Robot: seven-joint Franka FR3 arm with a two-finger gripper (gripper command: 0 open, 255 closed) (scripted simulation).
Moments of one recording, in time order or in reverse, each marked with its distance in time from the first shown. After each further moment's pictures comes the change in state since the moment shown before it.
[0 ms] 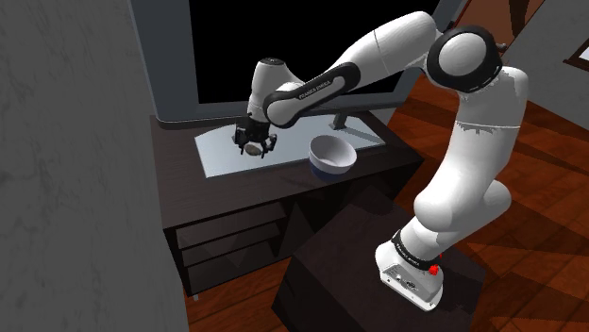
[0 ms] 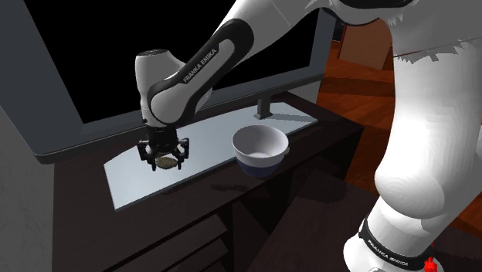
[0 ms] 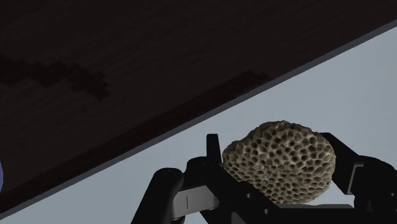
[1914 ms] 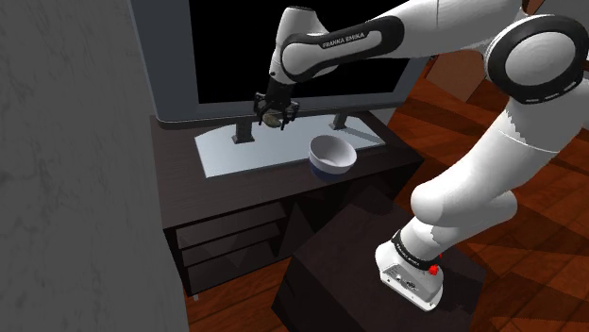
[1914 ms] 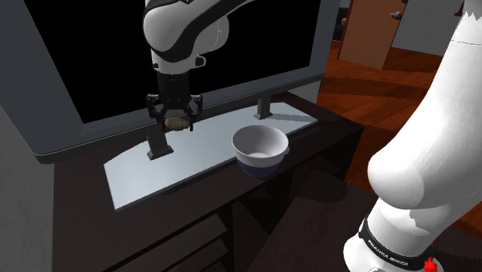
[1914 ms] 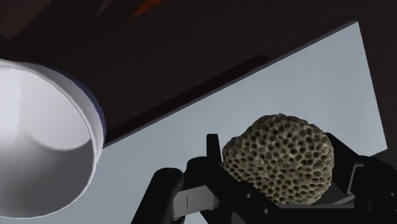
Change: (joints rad) arm -0.201 -0.366 0.119 -0.042 0.327 -0.236 -0.262
